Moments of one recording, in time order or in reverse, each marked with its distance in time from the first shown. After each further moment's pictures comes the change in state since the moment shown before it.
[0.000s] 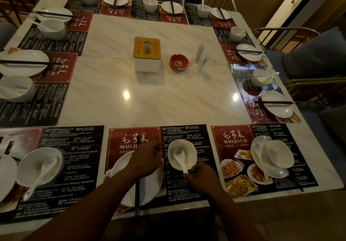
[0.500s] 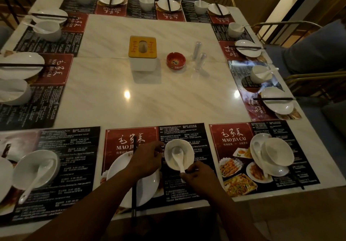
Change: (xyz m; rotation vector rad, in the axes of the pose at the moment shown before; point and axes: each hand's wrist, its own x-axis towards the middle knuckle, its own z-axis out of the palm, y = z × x) left_hand 0.007 0.006 0.013 0.003 -0.049 -0.048; right_hand 0.009 0.010 -0.004 0.072 -0.069 -0.010
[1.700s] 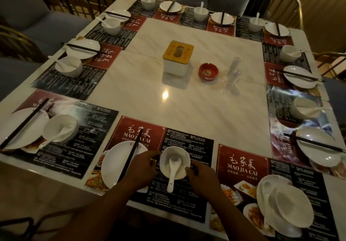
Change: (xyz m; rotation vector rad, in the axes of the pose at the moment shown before) left_hand -0.042 0.038 0.050 -0.153 0.288 -0.322; right_hand 0.075 0.002 -0.059 -0.446 -0.152 -0.470
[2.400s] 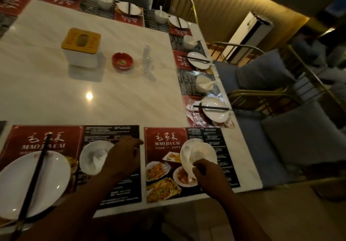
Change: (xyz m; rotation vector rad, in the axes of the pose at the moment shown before) left_hand 0.000 0.118 0.099 0.157 -0.052 0.578; right_hand -0.154 0.131 -0.137 -0.124 0.343 0.277
